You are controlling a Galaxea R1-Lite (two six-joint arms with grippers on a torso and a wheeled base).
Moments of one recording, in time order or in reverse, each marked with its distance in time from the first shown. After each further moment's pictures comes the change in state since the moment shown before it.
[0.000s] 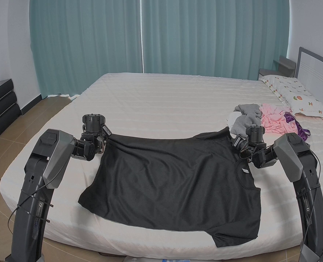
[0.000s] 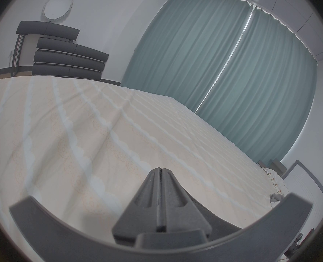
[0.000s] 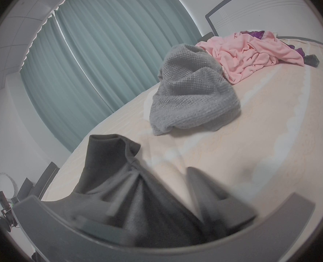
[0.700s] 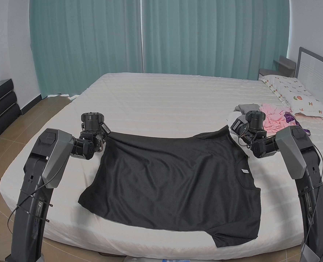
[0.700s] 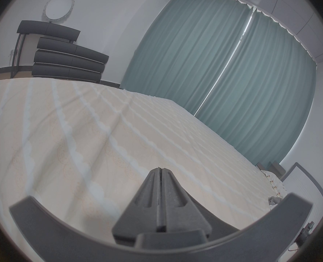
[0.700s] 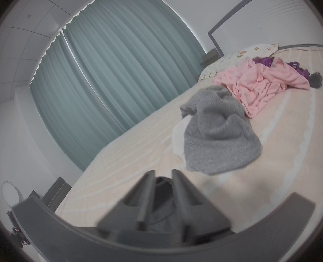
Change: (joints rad) left arm 0.006 -0.003 -0.012 -0.006 0.000 0.000; right arm 0.021 -0.070 -0.074 -0.026 -0.070 0.042
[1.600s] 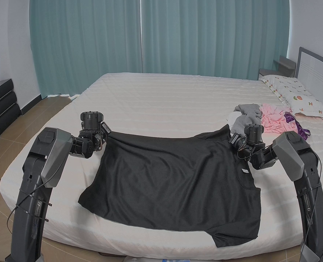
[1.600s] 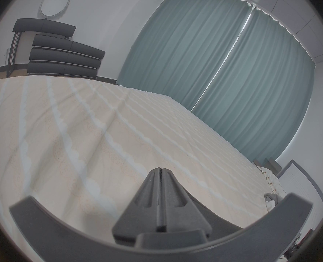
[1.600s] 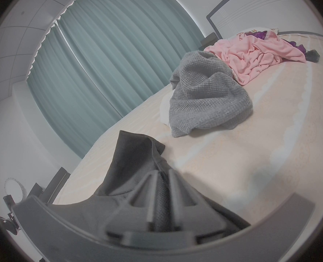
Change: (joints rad) left arm 0.003 -0.012 0.001 0.025 -0.054 0.000; right arm 0.004 0.028 0.156 -0.092 0.073 0.009
